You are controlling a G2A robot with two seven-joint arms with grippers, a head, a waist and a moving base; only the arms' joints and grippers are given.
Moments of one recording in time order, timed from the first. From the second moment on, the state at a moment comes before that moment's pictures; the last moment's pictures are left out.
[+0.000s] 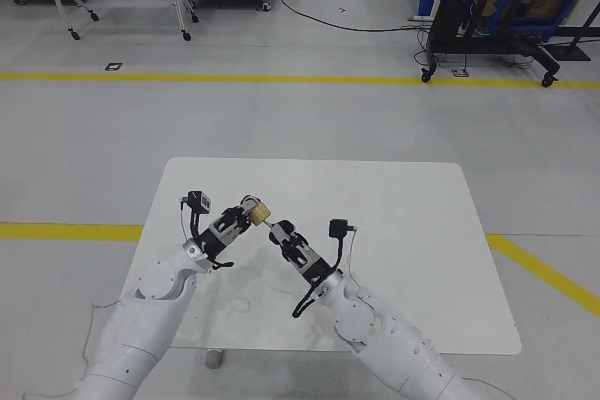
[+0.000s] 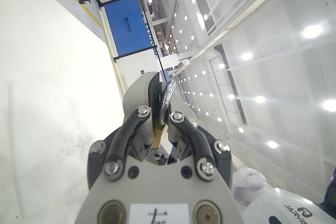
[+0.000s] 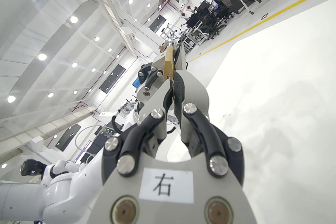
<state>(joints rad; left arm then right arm) 1.20 -1.17 -1.17 -1.26 -0.50 -0.47 -0.64 -1.26 -1.39 0.79 -1.33 -0.33 -0.43 -0.23</state>
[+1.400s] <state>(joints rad) 1.22 -1.18 -1.21 -1.27 -0.63 -0.39 -0.78 -1.27 -1.42 0.83 -1.32 -0.34 -0.45 -0.16</state>
